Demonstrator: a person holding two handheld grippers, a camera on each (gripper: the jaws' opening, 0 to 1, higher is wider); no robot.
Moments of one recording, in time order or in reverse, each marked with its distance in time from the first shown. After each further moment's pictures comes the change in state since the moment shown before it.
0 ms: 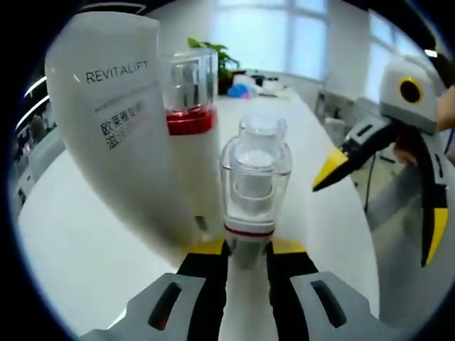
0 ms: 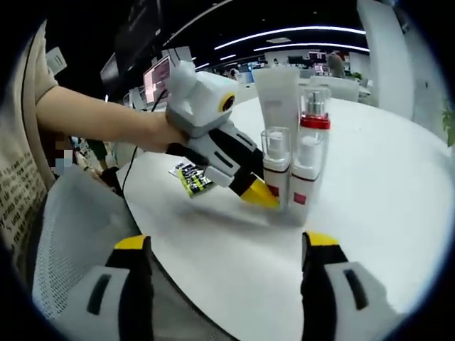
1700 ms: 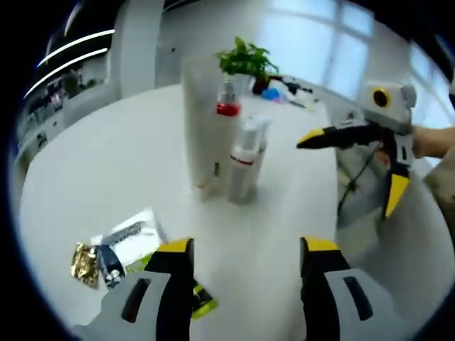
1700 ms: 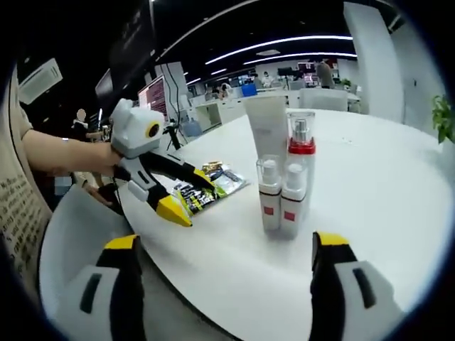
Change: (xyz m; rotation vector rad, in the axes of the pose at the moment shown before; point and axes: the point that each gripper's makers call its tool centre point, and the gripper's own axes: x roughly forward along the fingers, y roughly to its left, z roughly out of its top) left arm -0.105 -0.033 -0.043 -0.268 0.002 0.163; right arm -0.021 0.007 0.032 0.021 -0.094 -0.039
